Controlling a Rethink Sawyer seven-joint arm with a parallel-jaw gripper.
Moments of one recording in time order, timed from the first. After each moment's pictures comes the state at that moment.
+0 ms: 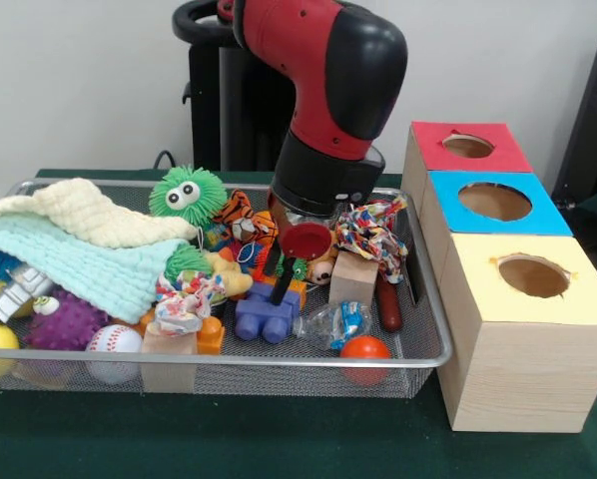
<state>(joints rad) 0.16 -0.27 -0.43 1.77 0.86 0.12 2.35</state>
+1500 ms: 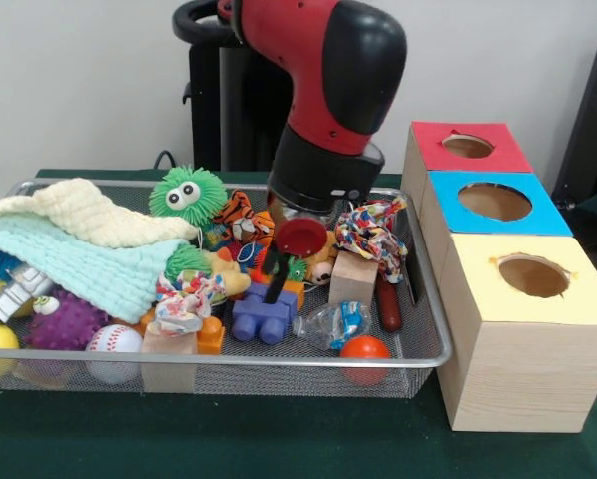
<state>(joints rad) 0.20 -0.27 -0.47 1.75 0.90 0.16 2.40</state>
